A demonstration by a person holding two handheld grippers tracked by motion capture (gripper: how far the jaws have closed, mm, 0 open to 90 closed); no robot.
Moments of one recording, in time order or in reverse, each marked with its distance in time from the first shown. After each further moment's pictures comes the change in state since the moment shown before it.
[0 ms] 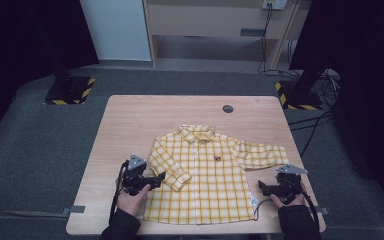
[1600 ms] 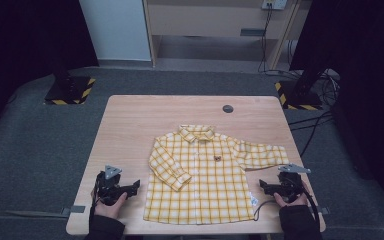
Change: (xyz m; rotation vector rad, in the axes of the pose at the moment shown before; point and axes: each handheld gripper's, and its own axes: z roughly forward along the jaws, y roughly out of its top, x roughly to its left) left arm 0.053 -0.045 -0.030 0.056 0.182 -0.058; right arm -0.004 0.003 -0.006 -0.006 0.019 0.046
